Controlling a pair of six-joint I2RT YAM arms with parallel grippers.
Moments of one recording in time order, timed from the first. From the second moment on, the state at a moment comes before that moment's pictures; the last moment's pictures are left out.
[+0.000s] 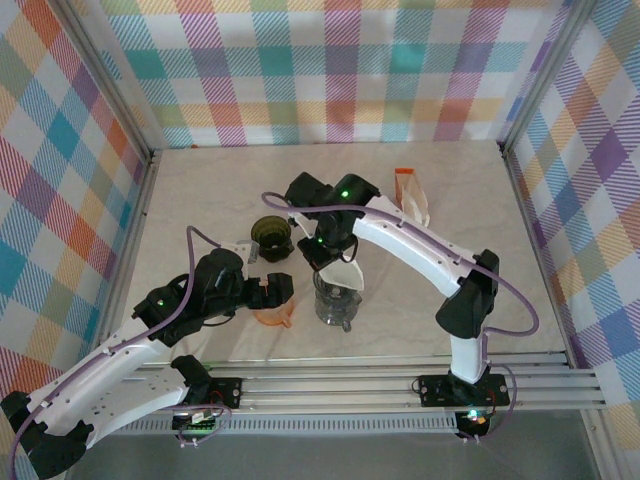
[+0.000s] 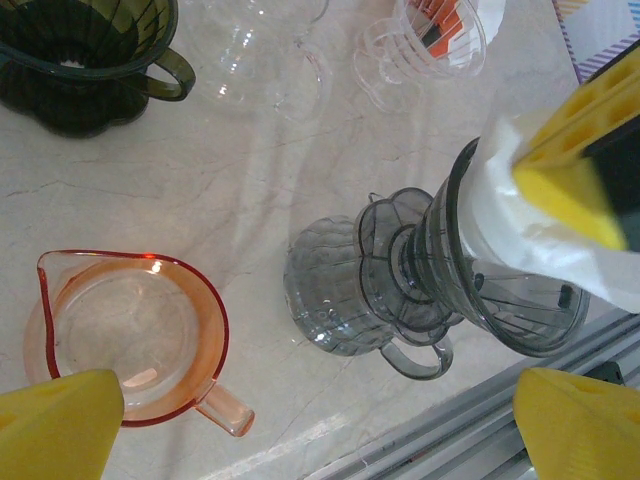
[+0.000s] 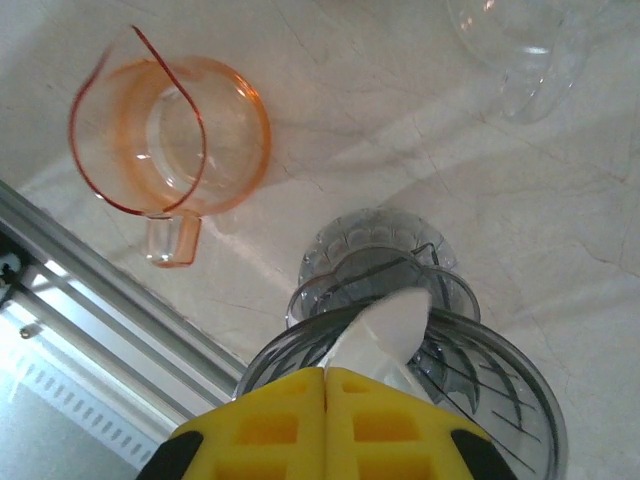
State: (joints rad) left arm -0.78 0.78 0.81 -0.74 -0.01 -0.71; right arm 0.94 1.89 1.99 -1.43 -0.06 0.25
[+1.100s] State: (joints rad) left arm -0.78 1.05 0.93 -0.60 0.11 -0.76; right arm 0.94 1.40 1.42 -1.00 0.09 0.36
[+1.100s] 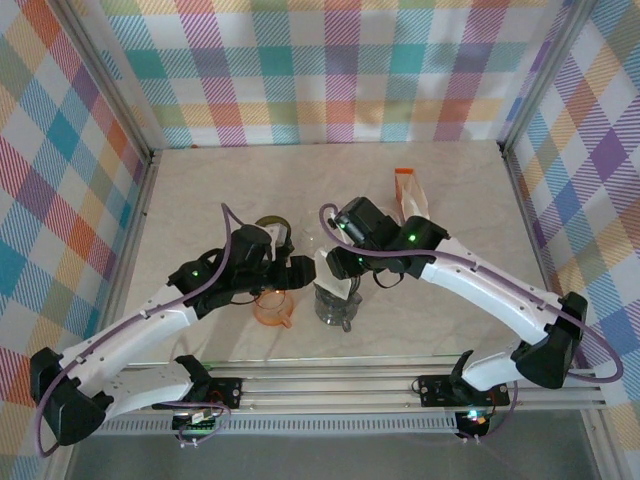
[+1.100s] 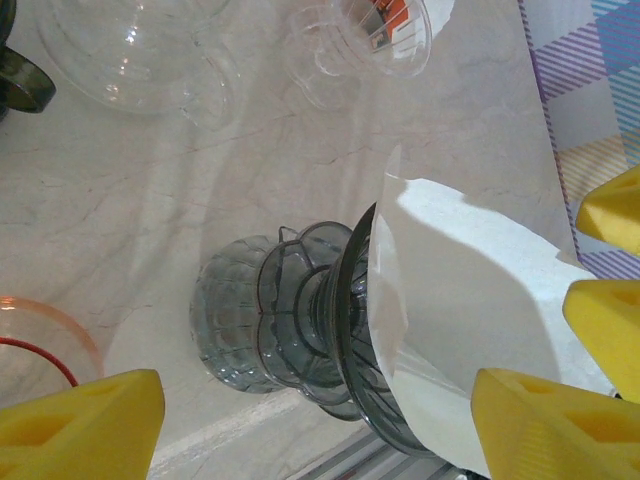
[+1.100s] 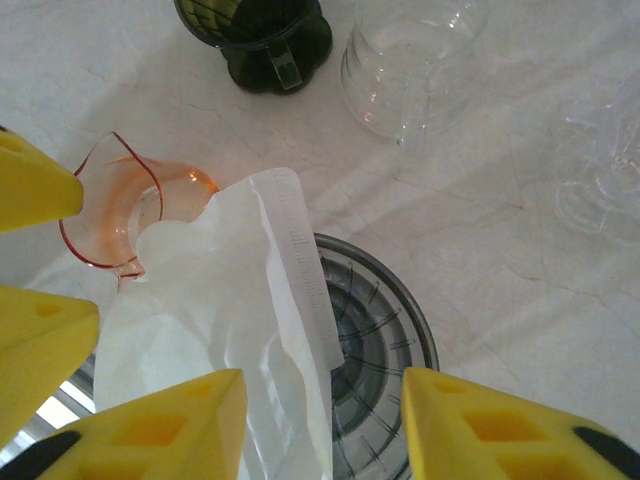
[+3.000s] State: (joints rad) left arm -0.78 1.16 0.87 -0.47 0.19 -0.81; right arm 0.92 1.53 1.37 -0.99 0.13 0.34
